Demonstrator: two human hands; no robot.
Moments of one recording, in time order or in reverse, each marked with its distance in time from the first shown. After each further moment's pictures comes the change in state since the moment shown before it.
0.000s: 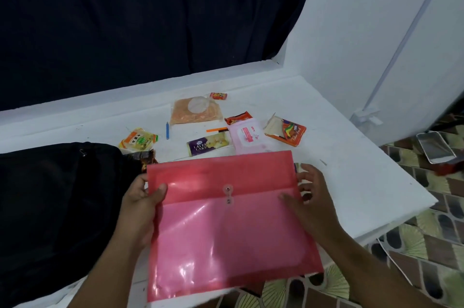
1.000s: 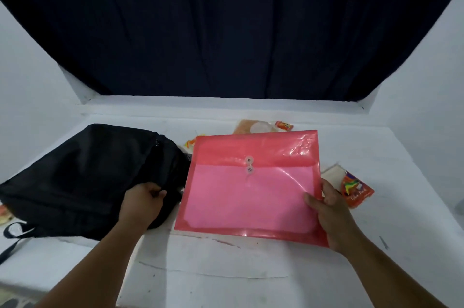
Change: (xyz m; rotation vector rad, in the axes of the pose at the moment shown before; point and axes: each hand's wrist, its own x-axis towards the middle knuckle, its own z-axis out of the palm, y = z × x) left_hand 0.007 0.007 -0.063 1.098 0.559 0.035; right_hand 0.121 -0.031 0.033 0.313 -0.460 0.070
